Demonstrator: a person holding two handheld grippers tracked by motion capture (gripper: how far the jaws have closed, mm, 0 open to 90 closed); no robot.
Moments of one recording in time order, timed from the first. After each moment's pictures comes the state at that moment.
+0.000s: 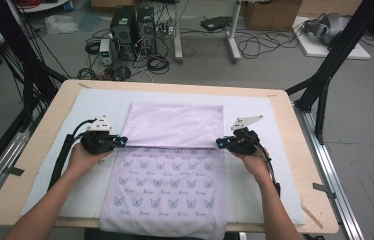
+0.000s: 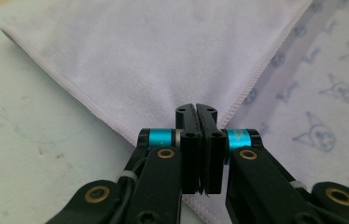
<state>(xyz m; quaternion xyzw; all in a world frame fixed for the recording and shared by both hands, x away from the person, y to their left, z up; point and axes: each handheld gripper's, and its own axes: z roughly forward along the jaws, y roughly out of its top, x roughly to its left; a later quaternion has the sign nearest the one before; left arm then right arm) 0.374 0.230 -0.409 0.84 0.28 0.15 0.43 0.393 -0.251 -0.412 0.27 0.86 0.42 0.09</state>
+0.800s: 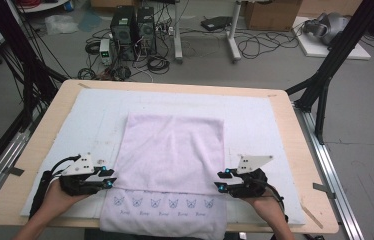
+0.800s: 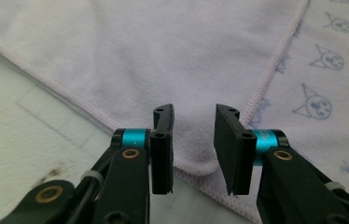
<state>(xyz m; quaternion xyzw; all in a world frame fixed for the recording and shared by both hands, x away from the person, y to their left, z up) 0.273 0.243 -0.430 0.87 0.22 0.12 0.42 0.279 -0.247 -0.423 0.20 0.87 0.44 0.06</state>
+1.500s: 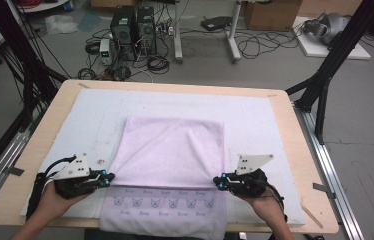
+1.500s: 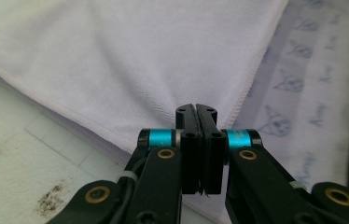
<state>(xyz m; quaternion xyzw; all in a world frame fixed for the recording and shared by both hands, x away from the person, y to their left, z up) 0.239 0.247 -0.394 0.86 0.19 0.13 0.45 0.264 -0.243 -0.401 0.17 0.87 0.45 0.04</state>
